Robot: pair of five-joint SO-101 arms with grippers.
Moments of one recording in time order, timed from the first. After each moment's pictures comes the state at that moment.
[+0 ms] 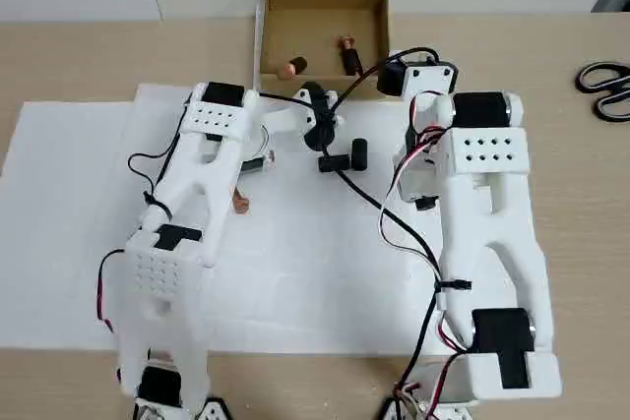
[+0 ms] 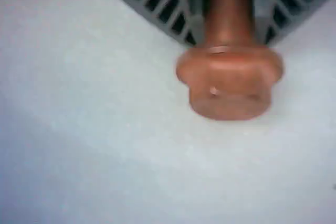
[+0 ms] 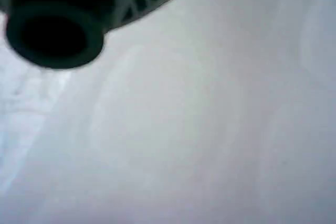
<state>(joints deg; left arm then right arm) 6.9 42.8 -29.6 81.8 -61.1 -5.6 -1.9 -3.2 95.5 9.2</state>
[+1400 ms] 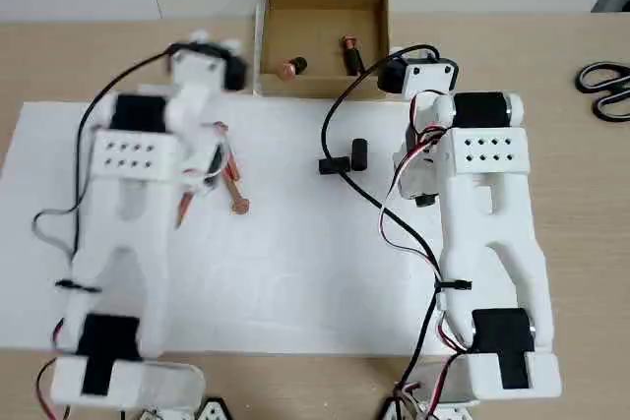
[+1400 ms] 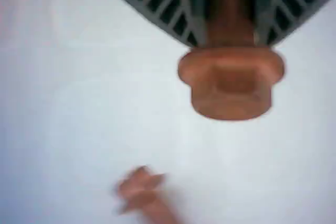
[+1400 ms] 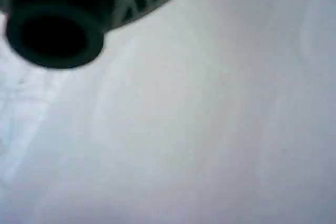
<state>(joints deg) -1.7 -3.4 1.8 94.5 -6.4 -5.6 -1.9 -3.2 94.1 9.2</state>
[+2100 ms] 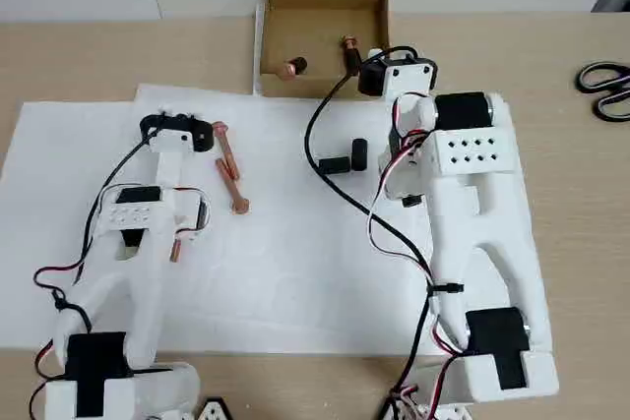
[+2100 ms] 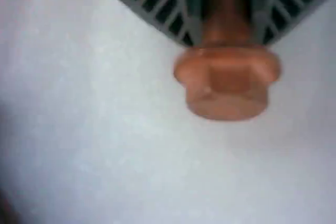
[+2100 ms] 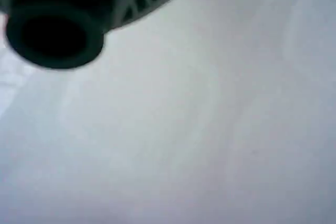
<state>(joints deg) -8.0 -6.6 44.4 47.3 -6.3 -9.3 -1.9 -3.2 94.0 9.2</state>
